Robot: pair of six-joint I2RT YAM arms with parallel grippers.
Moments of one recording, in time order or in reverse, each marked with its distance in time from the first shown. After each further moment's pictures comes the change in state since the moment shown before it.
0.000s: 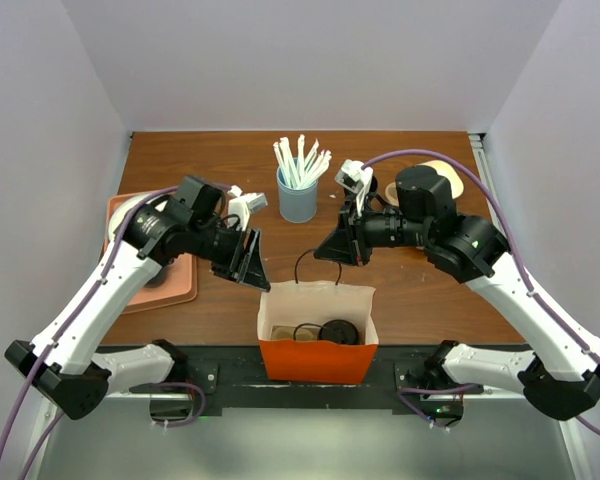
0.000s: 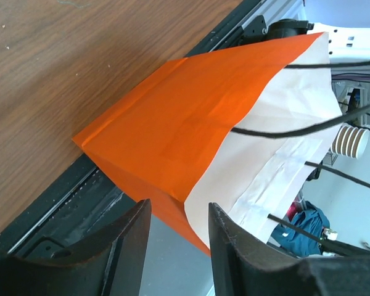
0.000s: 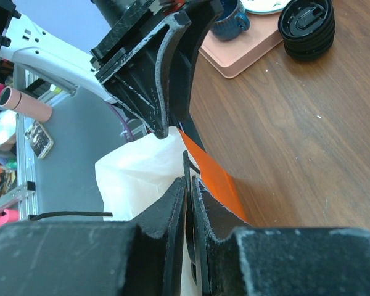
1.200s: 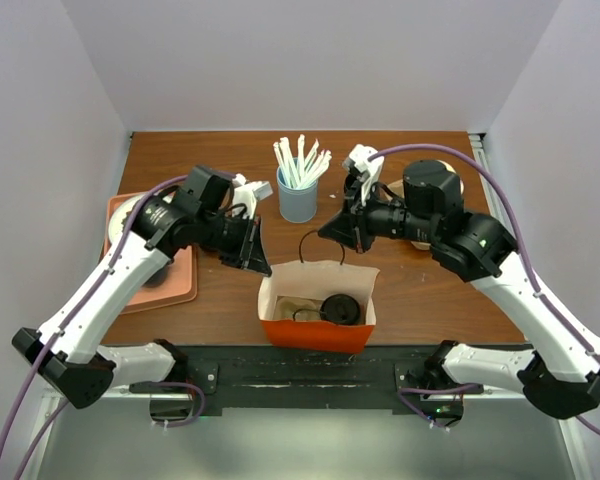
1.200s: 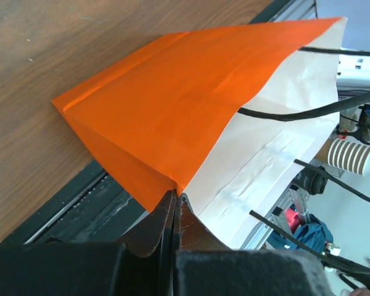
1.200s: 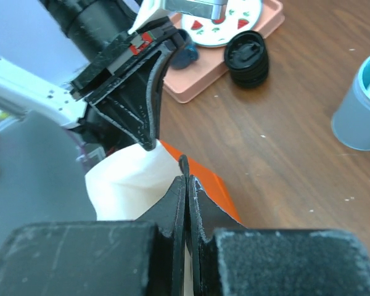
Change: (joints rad) left arm -0.027 0.045 0.049 0.057 -0.104 -0.067; right arm 0.006 0.004 0.061 0.009 0.176 -0.076
